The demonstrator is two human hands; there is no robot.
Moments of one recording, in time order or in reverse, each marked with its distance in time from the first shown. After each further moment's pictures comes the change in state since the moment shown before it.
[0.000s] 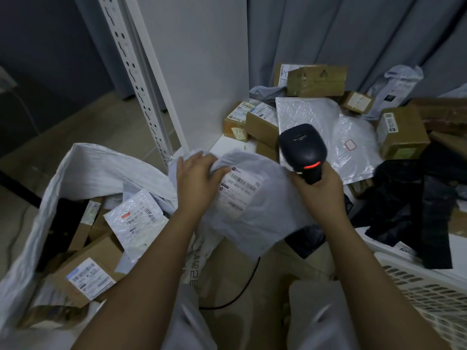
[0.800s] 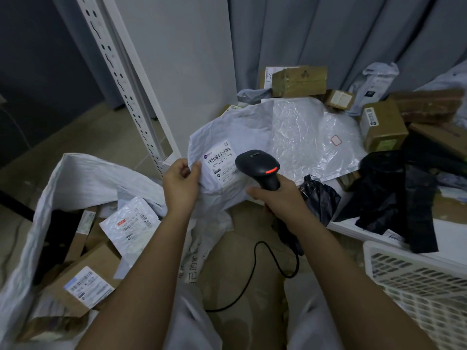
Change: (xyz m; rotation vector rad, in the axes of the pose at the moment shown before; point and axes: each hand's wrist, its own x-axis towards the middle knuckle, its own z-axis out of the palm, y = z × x) left_hand -0.010 0.009 -0.011 -0.541 0.102 -0.496; right_hand -0.027 -0.016 0.022 0.181 -0.333 0.283
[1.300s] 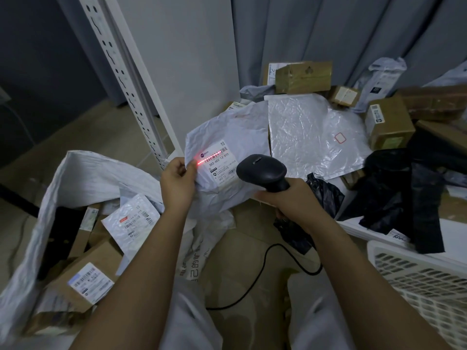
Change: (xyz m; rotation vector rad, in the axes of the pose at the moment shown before) left_hand 0.004 -0.004 -0.004 0.055 0.030 0.000; right_hand -0.002 0.001 -0.018 -0.160 -0.034 0.041
